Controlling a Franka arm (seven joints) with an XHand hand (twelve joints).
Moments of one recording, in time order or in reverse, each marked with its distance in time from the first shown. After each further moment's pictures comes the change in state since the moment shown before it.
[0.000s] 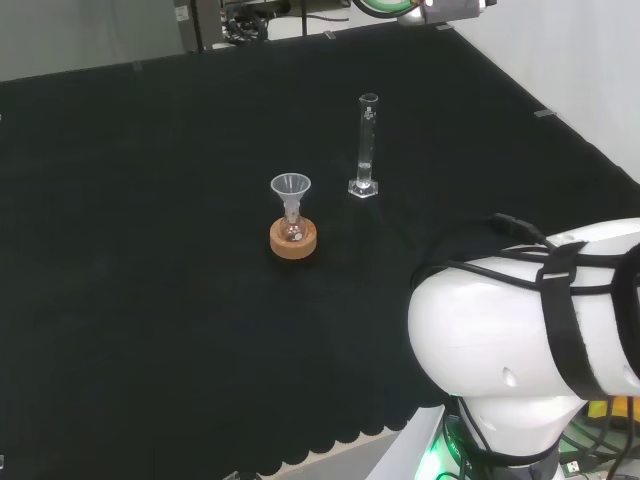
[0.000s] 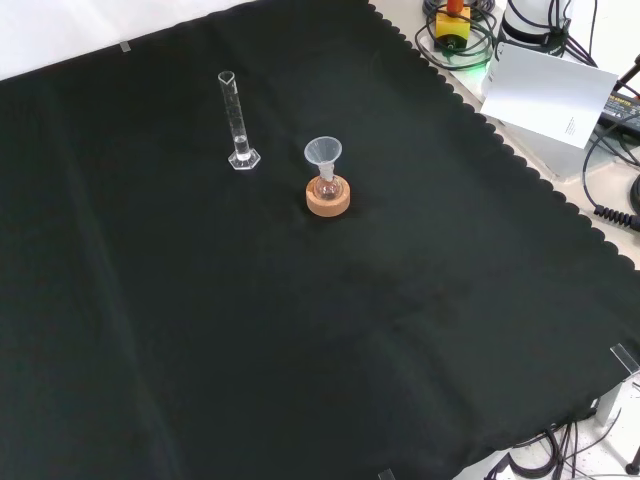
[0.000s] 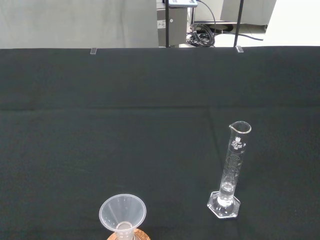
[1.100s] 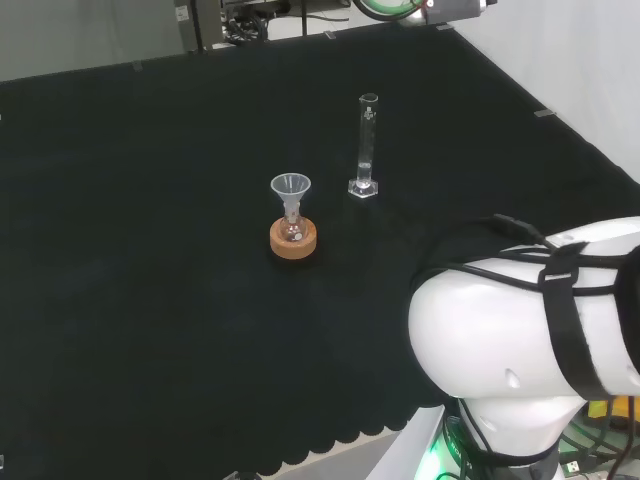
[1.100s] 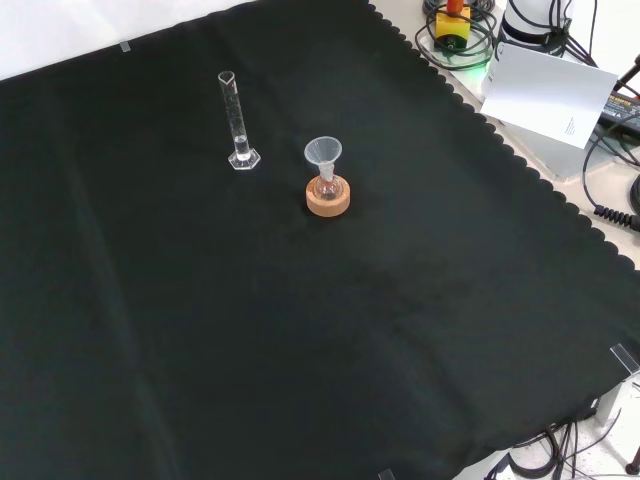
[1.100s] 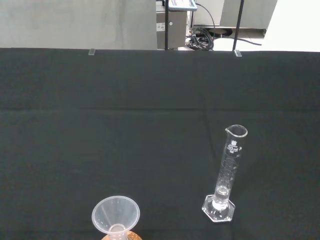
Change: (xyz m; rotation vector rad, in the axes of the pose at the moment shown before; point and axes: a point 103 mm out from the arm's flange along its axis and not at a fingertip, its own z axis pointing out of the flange) arm -0.003 0.003 0.003 -0.008 -0.019 -0.005
